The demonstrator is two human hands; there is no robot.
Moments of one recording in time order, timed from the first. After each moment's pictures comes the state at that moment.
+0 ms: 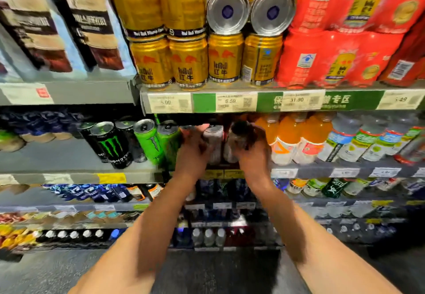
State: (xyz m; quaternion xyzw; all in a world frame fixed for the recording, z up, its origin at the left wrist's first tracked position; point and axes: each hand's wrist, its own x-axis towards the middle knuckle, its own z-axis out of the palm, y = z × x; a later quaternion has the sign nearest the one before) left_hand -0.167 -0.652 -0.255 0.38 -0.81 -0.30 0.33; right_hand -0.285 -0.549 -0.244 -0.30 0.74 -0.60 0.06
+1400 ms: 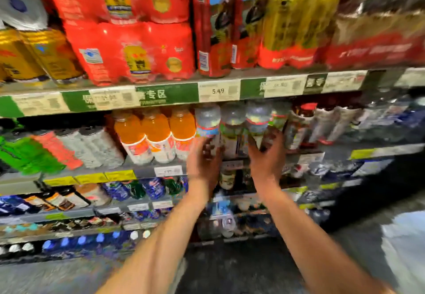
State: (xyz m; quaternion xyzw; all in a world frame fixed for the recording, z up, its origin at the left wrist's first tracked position) left_hand -0.450 -0.404 -0.276 0.37 -0.67 -0.48 0.43; right_hand -0.552 -0.315 -0.258 -0.17 0.74 -0.64 -0.01
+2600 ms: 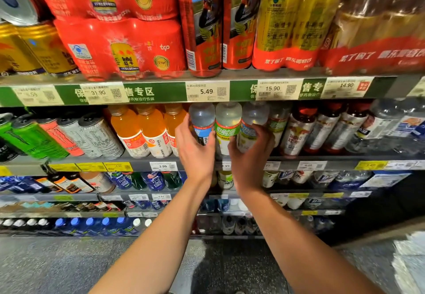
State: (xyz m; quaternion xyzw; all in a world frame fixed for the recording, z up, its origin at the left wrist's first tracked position) left_hand -0.478 -0.398 -0.253 0.46 -0.68 -0.27 0.51; right_hand -0.556 -0.330 -0.265 -0.30 0.72 -0.61 -0.12
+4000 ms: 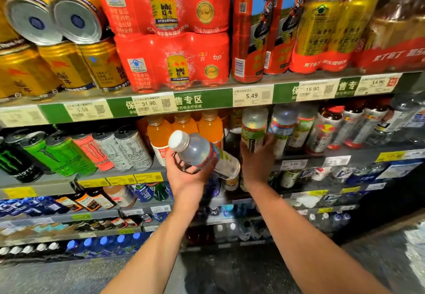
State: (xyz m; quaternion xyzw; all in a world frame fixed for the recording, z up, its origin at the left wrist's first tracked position) left_hand -0.355 -0.423 -0.229 0.34 -0.48 -0.62 0.52; right_hand -0.512 -0.388 -0.291 -0.17 0.82 -0.54 0.00
